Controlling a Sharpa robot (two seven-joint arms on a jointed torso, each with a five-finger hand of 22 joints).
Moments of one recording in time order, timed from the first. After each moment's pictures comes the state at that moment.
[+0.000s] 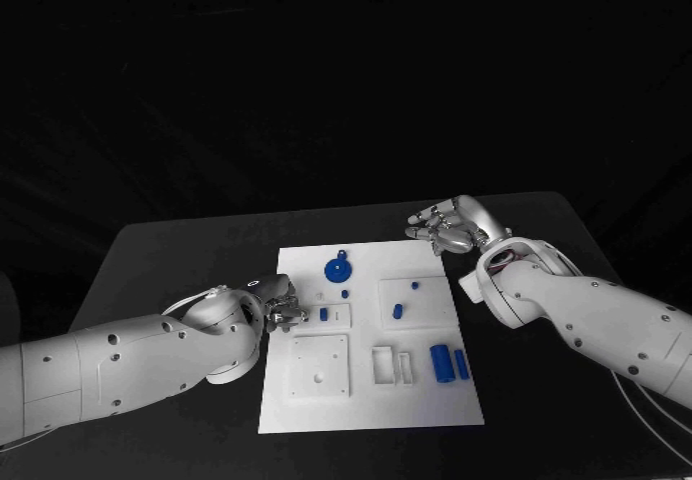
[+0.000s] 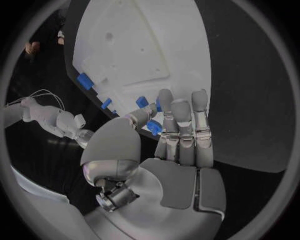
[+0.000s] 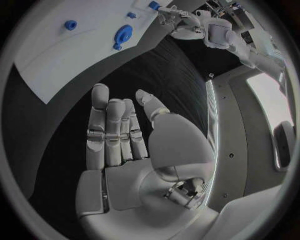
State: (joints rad) left arm 1.21 -0.75 -0.23 1.49 -1.31 -0.36 -0.49; left_hand 1.00 -0.07 0.74 -0.08 0.06 1.00 0.05 0.53 0.69 1.42 -0.07 0.57 0.43 1.34 -0.12 1.03 0.63 0.02 1.27 -0.14 0.38 1.31; right arm 0.98 -0.75 0.29 1.38 -1.14 -0.52 0.03; right_hand 1.21 -0.04 0.19 -0.21 0.42 1.15 0.08 0.07 0.07 1.09 -0.01 0.87 0.69 1.32 -0.06 0.85 0.94 0.08 1.47 -0.08 0.10 1.31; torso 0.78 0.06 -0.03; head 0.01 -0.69
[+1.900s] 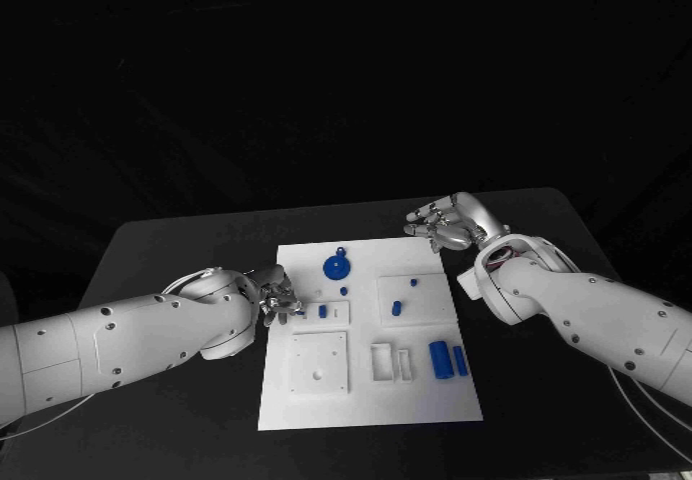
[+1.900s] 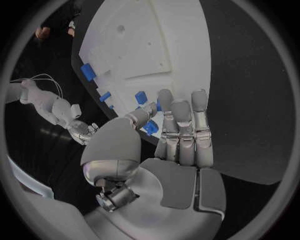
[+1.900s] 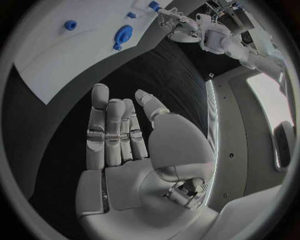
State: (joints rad) left arm 1.25 -0.74 -0.21 1.44 -1.14 -0.24 -0.47; left_hand 1.00 -0.07 0.73 -0.09 0.05 1.00 0.05 0.54 0.70 1.41 -0.07 0.58 0.44 1.34 -0.12 1.03 0.64 0.01 1.26 -0.14 0.38 1.31; right arm 0.98 -0.74 0.29 1.38 -1.14 -0.52 0.03; right_hand 1.21 -0.04 0.20 -0.21 0.42 1.15 0.08 0.07 0.07 1.09 -0.01 0.87 0.69 1.32 -0.06 0.85 0.94 0.08 1.47 -0.08 0.10 1.31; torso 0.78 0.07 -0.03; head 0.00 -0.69
